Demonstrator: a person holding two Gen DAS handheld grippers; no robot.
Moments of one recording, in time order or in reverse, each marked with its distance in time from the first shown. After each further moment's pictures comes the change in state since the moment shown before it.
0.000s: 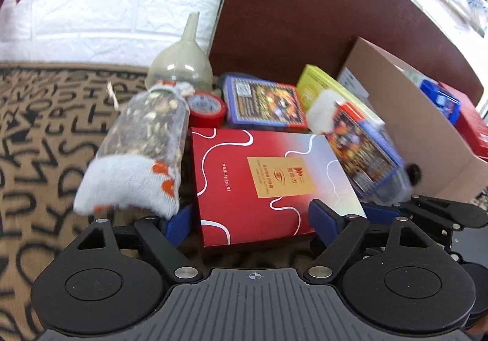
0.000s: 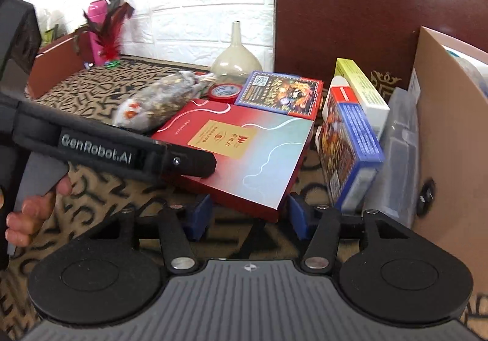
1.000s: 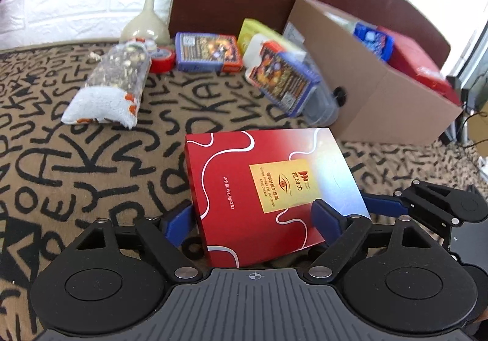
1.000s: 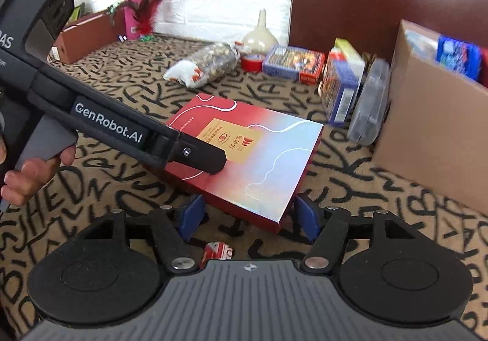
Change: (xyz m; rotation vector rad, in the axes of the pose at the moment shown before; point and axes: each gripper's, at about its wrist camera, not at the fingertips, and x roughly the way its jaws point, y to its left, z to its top) left arm -0.056 -0.058 -0.064 0.071 0.069 -0.039; right arm -0.091 0.023 -0.063 -0.066 0.004 -0.006
